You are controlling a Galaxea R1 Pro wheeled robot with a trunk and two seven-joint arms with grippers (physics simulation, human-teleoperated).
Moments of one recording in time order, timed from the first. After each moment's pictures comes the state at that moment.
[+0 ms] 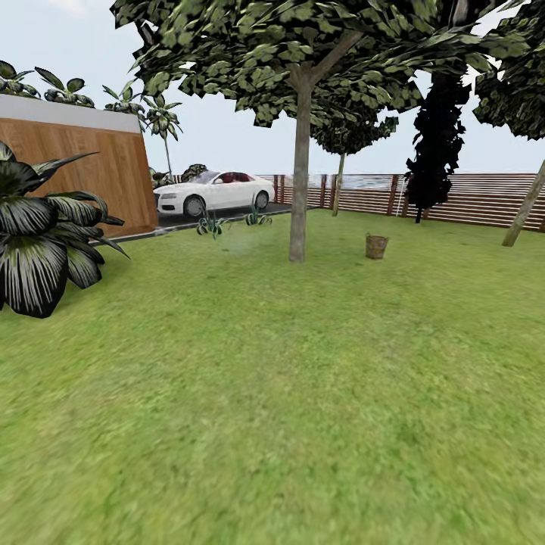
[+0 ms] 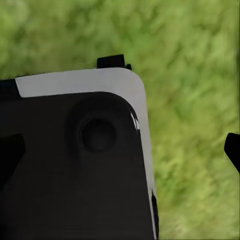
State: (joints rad) left arm -0.06 0.00 0.08 -0.03 0.08 0.08 0.07; right arm -0.09 -0.08 -0.08 -0.08 -0.08 0.08 0.08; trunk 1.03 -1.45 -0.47
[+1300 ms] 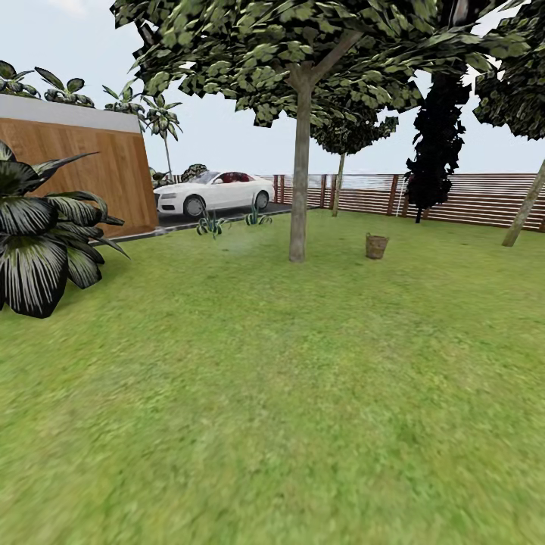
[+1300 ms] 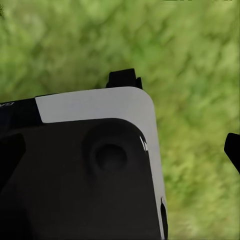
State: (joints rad) left arm -0.05 -0.03 0.17 0.03 0.20 0.16 0.06; right arm -0.26 -0.12 0.02 0.09 -0.18 0.13 0.16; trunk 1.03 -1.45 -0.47
